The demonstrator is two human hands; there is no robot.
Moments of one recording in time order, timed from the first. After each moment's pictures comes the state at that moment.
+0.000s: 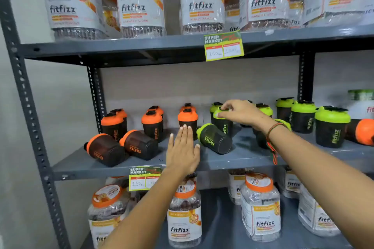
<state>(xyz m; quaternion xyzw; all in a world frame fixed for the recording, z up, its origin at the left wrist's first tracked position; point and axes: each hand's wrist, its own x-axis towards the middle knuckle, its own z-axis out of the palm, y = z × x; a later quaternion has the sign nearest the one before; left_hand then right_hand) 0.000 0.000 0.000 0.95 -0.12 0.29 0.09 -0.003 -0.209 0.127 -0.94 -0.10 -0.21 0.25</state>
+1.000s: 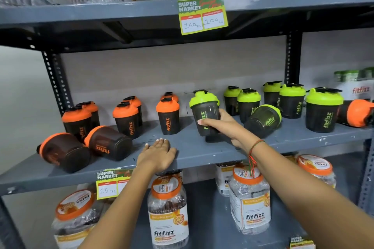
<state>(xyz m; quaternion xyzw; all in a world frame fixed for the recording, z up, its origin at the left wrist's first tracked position) 0.066 0.020 -0.024 0.99 -0.09 0.08 0.06 0.073 -0.219 0.022 -0.78 -0.06 -0.11 0.61</state>
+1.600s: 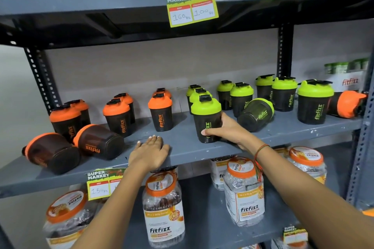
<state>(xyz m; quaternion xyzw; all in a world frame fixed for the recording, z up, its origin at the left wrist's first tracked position) 0.064 0.020 -0.026 0.99 -0.10 0.10 0.05 0.059 -0.251 -0.002 -0.81 -0.11 -0.10 0.56</state>
